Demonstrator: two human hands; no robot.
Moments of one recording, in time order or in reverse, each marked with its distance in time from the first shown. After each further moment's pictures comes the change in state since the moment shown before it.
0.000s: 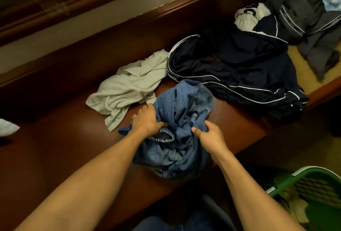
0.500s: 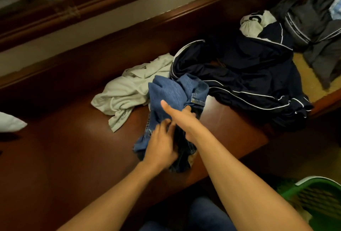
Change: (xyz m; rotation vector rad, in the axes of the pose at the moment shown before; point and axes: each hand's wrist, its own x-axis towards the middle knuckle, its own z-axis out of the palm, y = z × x) left_hand -0.084 0.023 0.035 -0.126 0.222 0.415; right_hand 0.010 -0.097 0.059 0.043 -0.244 0.196
